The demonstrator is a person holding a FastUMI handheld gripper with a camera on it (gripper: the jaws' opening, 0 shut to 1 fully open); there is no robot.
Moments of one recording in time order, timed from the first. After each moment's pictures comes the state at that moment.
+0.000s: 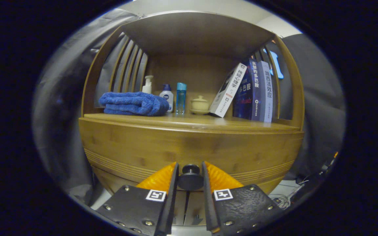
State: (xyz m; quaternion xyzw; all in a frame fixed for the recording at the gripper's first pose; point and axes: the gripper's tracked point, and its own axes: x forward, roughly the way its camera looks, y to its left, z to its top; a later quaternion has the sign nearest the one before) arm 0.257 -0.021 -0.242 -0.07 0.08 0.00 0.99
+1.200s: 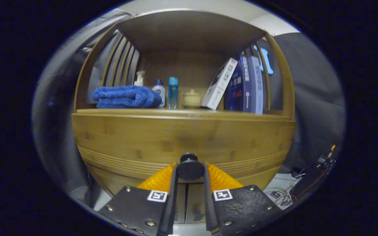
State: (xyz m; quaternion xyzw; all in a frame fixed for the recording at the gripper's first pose) arm 0.245 -0.025 -0.259 -0.09 0.08 -0.04 0.99
